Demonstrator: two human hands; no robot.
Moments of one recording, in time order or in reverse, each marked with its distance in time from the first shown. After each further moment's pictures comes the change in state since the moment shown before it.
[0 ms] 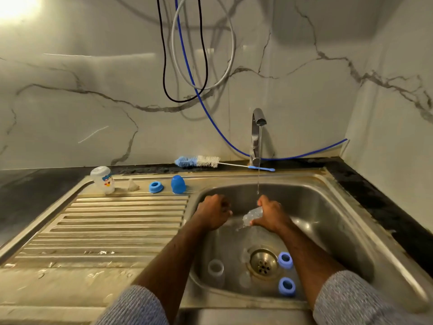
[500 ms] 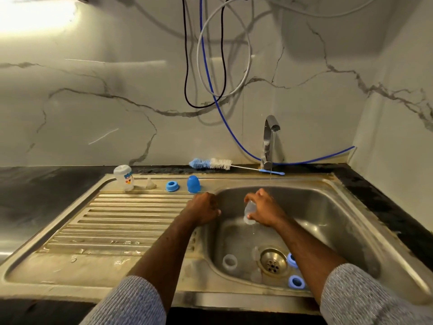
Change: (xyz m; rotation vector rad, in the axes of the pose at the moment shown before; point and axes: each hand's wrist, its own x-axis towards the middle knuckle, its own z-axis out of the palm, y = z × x) left_hand -0.033 -0.041 -0.051 0.059 -0.017 -0.067; right_hand -0.013 -0.062 -0.006 -0.054 -0.051 -0.186
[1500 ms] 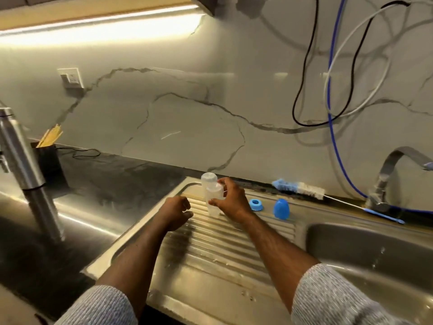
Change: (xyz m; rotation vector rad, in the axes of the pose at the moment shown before) left_hand -0.084 -0.270 -0.137 -0.040 0.299 -0.339; right_hand 0.090 -0.333 0.096 0.499 0.075 -0.324
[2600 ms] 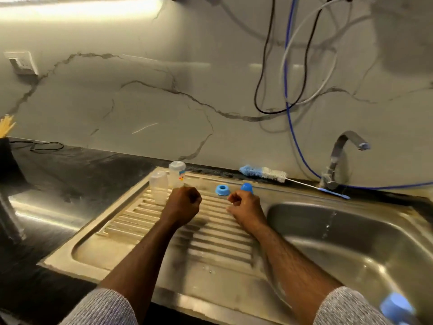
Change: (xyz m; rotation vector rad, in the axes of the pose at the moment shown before) left_hand -0.027 0.101 0.056 -0.236 0.112 0.200; right_hand -0.074 0.085 -0.082 -0.028 0.058 0.189
